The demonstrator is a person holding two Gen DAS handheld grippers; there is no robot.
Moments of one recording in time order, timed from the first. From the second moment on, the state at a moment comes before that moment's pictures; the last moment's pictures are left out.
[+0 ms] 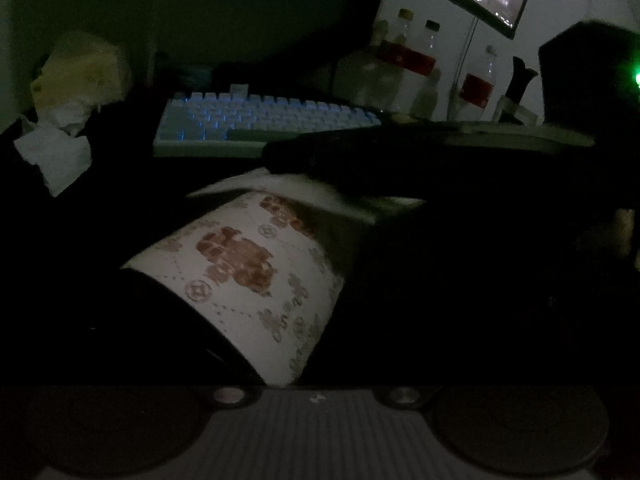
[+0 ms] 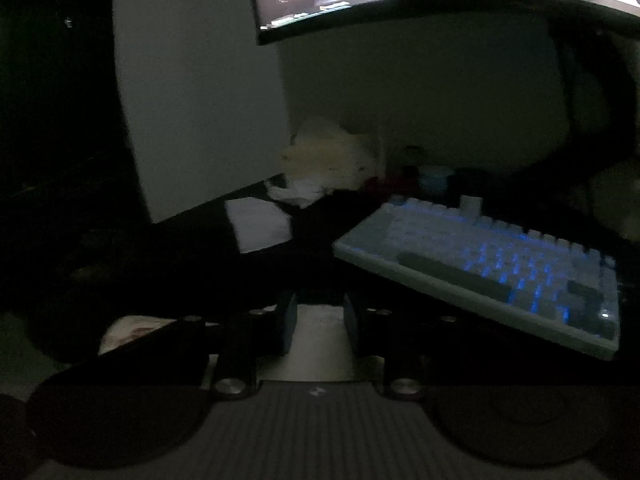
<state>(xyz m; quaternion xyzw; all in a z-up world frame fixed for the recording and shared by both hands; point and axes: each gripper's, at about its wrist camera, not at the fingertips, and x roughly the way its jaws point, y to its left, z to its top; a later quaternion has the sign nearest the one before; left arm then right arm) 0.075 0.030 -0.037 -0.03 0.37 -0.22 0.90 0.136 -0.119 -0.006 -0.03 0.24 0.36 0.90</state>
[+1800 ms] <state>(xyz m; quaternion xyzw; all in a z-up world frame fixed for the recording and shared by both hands) 0.092 0.040 -0.042 -0.03 0.35 -0.22 0.91 0.130 -0.102 -0.003 -0.01 0.22 0.45 0.87</state>
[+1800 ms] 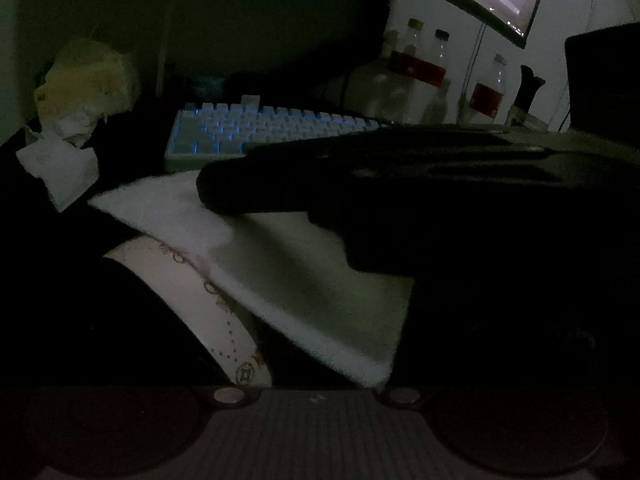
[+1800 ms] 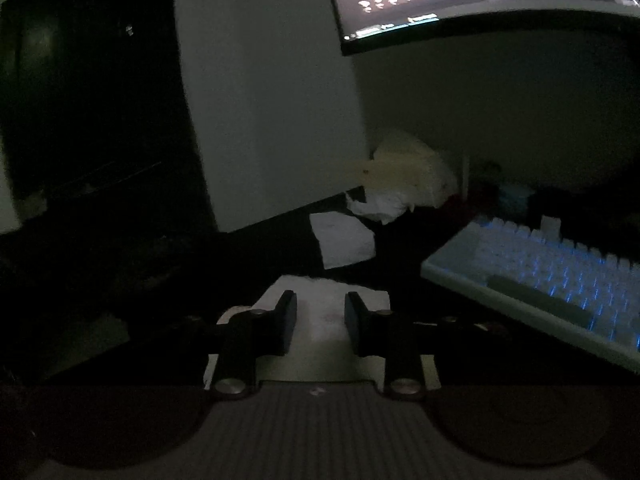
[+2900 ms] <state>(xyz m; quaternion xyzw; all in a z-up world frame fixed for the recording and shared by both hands) 0.091 0.059 -0.042 -0.05 0.34 -0.20 0.92 0.139 -0.090 -0.004 -0.01 0.22 0.44 0.87</state>
